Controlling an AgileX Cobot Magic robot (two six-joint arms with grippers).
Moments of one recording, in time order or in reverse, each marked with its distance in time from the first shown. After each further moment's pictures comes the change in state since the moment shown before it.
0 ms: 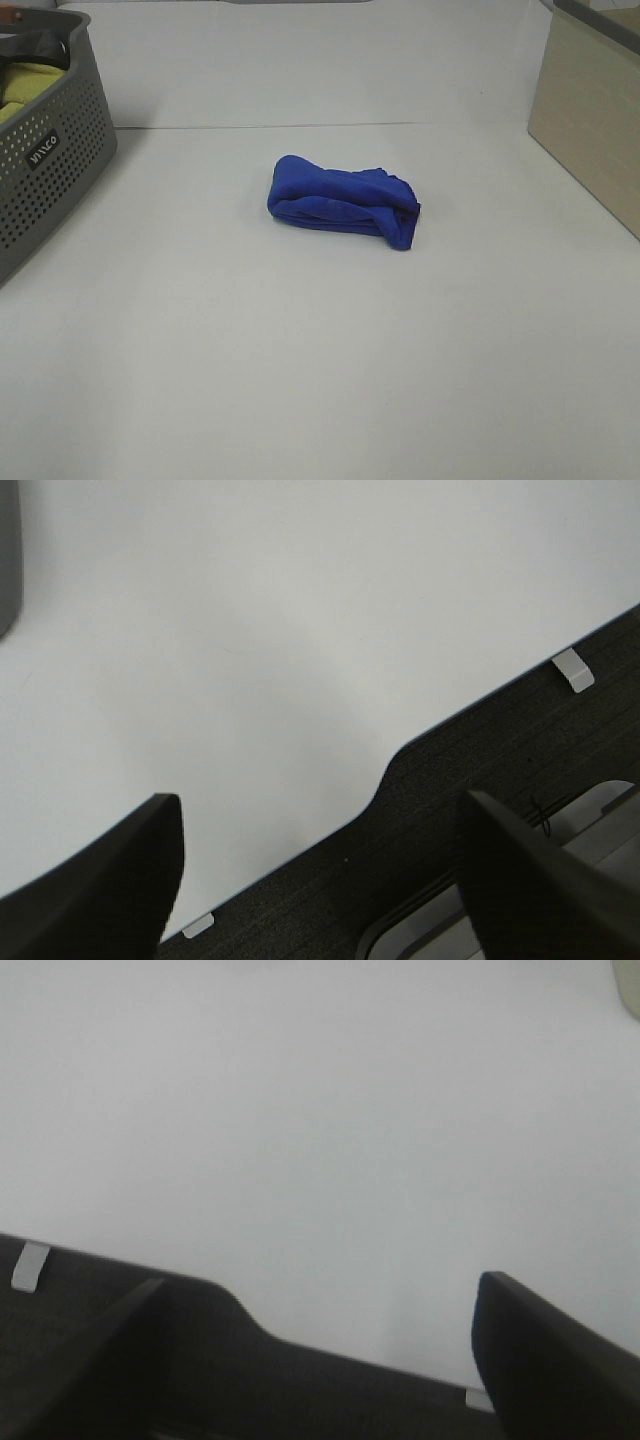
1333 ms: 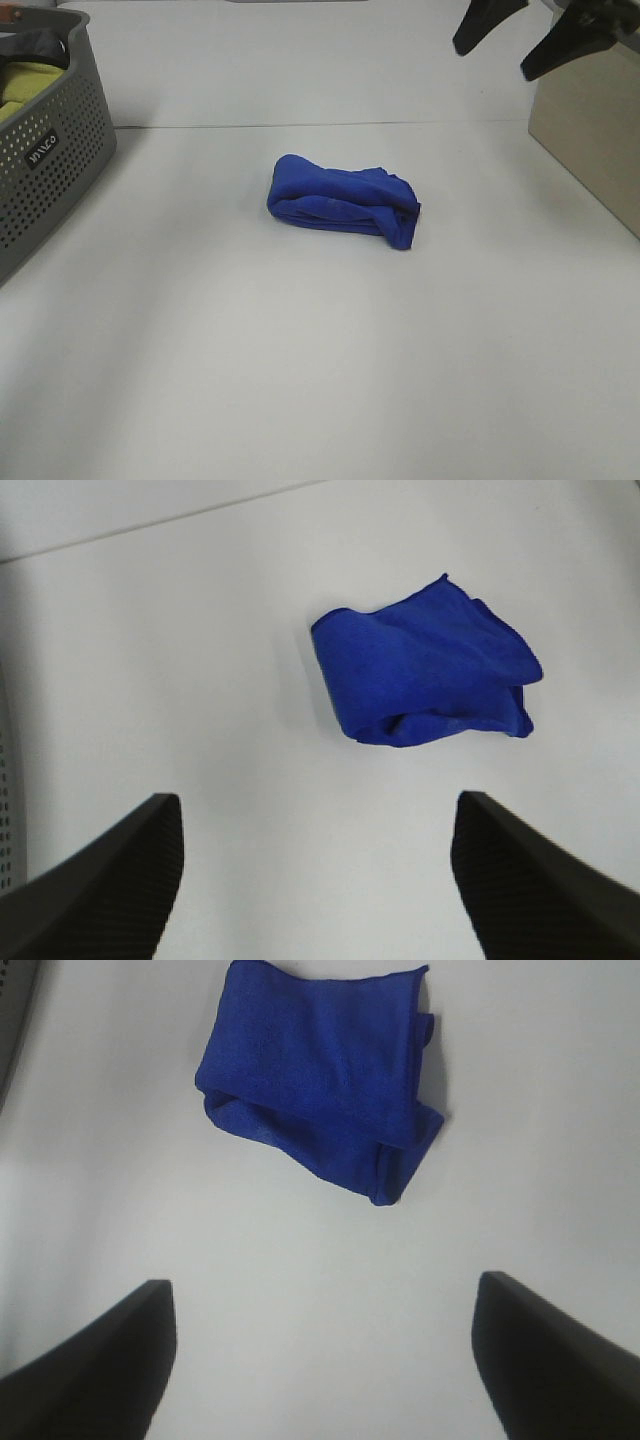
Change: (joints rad) left arm 0.001 1.517 -1.481 -0.012 0.079 -0.207; right arm 0.000 1.535 -1.189 0.276 0.062 0.010
